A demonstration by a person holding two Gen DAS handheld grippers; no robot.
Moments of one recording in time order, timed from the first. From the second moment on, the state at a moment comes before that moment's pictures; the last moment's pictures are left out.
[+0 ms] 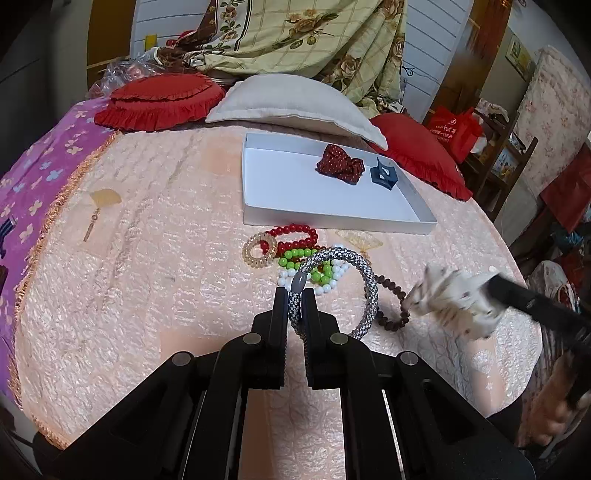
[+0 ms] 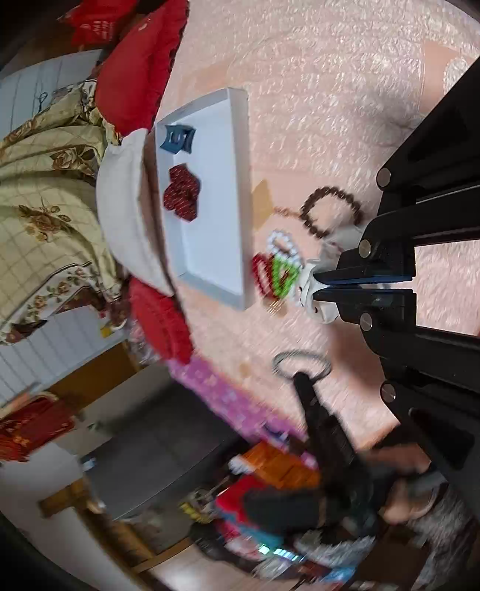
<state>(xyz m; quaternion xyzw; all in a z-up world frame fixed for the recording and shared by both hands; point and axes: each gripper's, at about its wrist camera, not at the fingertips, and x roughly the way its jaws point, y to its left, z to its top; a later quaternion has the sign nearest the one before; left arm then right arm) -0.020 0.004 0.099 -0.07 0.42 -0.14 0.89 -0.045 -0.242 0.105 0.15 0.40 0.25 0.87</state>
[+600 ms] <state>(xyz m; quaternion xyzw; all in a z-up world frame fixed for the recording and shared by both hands) 0.025 -0.009 0.112 -0.07 0.42 -0.15 0.89 0.008 -0.260 0.128 0.16 0.39 0.22 0.88</state>
